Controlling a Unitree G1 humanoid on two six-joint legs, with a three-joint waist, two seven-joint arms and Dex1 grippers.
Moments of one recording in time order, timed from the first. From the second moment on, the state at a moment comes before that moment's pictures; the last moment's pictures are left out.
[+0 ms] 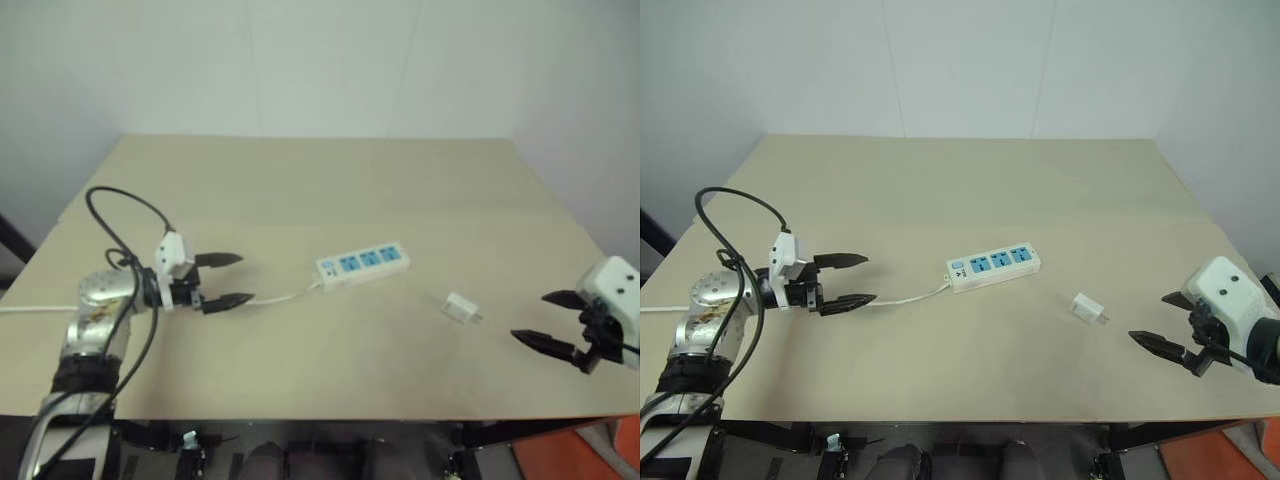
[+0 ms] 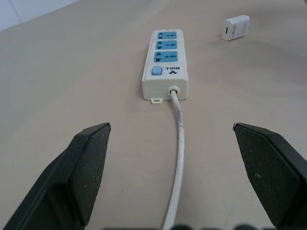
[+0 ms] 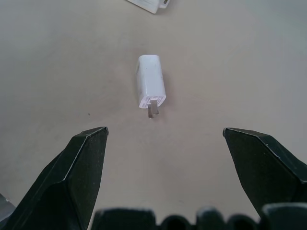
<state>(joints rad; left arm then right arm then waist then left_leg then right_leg) -0.51 0.68 0.09 0.42 -0.35 0.00 -1.36 0.19 -1.07 -0.60 -0.45 0.39 0.72 0.99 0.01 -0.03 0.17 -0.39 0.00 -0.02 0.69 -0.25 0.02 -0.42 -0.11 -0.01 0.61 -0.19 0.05</state>
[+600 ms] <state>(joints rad) -0.68 0.56 0.08 0.67 -0.34 -0.10 -1.39 0.07 -1.06 -0.57 -0.48 0.43 0.74 0.93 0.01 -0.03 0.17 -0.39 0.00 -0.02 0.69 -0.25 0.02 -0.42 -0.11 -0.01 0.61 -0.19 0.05</state>
